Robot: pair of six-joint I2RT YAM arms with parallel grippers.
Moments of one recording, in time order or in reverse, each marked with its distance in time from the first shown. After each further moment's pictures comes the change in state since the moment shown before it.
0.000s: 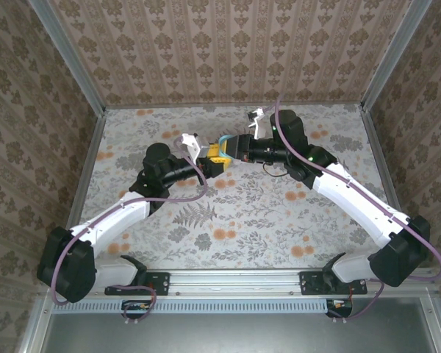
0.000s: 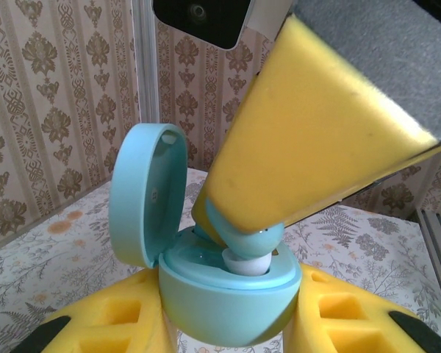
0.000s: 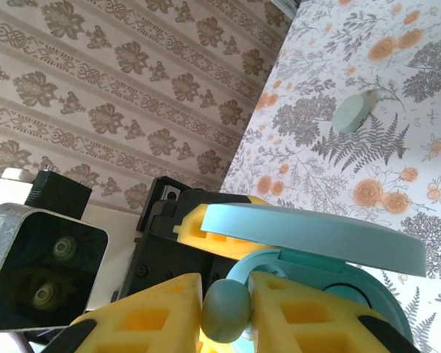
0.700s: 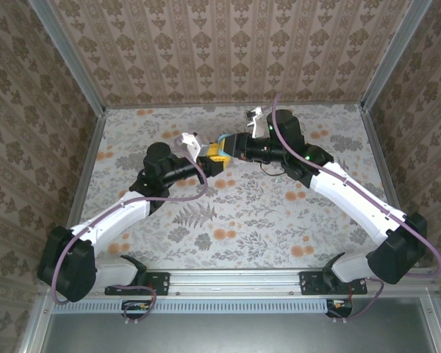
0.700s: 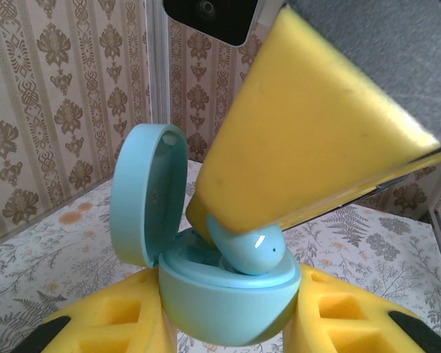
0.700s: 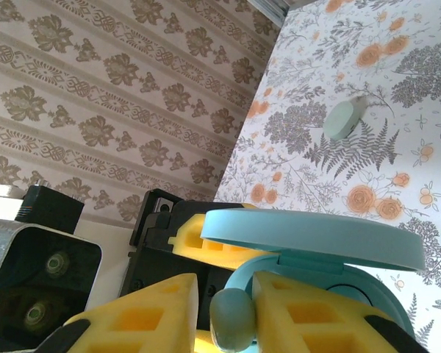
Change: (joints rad) left arm 0.001 0.005 0.005 -0.020 -0.030 0.000; right arm 0.012 0.023 0.011 0.007 0.043 0.022
